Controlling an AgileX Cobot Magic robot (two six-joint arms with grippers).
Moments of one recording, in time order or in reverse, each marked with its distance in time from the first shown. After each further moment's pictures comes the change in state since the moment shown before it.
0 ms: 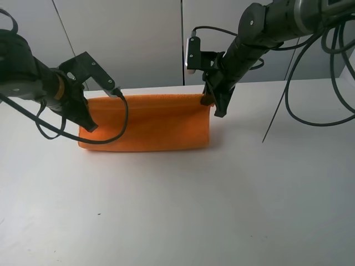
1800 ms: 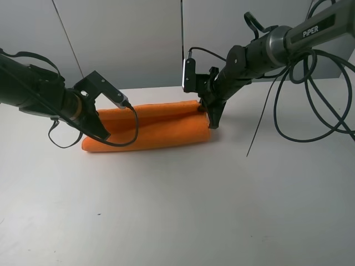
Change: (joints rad) left arm 0.015 0.179 -0.002 0.458 -0.060 -0.578; right arm 0.006 0.169 -0.002 -0.063 -0.296 -0.013
